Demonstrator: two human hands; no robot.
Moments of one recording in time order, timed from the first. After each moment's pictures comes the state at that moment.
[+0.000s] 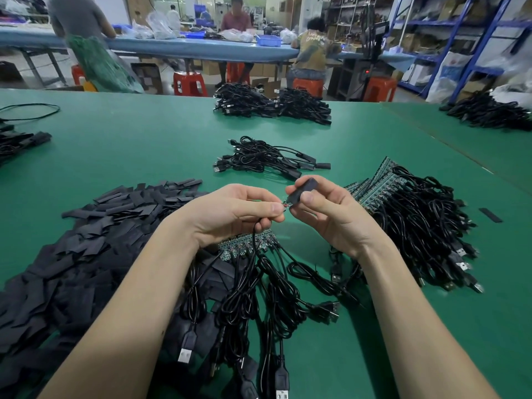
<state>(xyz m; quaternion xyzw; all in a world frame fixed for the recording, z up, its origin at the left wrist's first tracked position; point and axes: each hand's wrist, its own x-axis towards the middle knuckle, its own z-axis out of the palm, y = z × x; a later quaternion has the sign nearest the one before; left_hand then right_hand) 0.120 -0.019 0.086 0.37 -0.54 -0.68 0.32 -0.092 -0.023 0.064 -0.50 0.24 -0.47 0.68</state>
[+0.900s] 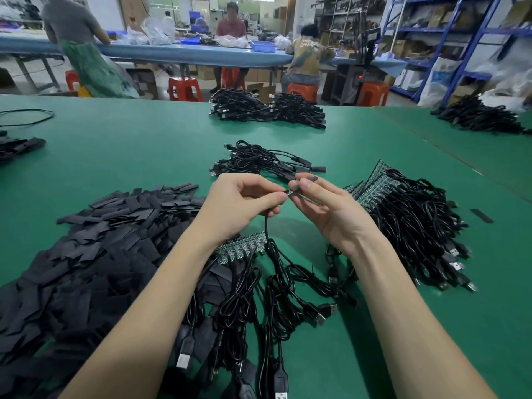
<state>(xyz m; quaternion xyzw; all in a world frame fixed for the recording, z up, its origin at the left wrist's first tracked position) 0.104 -0.032 0.067 0.38 -0.65 -0.43 0.50 -0.089 -0.030 0.069 -0.37 0.30 -0.55 0.69</state>
